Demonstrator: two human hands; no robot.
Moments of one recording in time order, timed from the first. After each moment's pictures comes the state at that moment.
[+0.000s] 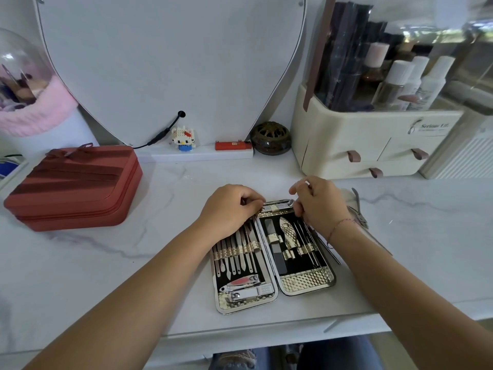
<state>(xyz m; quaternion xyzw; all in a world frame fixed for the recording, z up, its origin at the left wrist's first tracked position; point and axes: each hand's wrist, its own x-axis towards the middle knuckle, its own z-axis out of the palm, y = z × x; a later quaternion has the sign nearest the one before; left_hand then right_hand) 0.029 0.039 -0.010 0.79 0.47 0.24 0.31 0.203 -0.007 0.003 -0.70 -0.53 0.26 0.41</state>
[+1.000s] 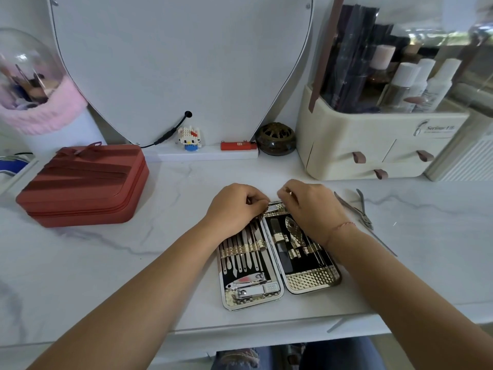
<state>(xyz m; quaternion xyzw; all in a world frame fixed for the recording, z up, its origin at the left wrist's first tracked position) 0.028 0.036 -0.007 0.79 0.48 0.25 0.31 0.191 -0.011 0.005 -0.66 -0.70 0.05 0.24</state>
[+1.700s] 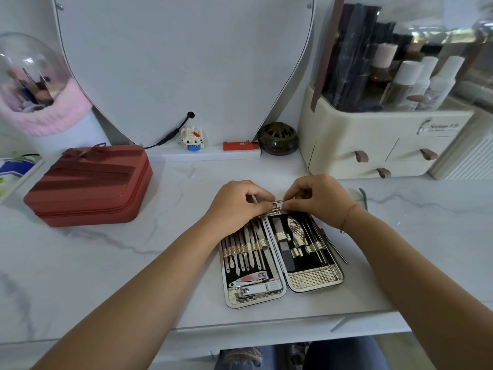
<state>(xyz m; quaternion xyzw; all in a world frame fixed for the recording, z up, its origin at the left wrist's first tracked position) 0.024 0.033 -0.002 0.77 0.45 0.29 0.35 0.217 0.004 0.011 -0.62 -0.71 0.21 0.27</state>
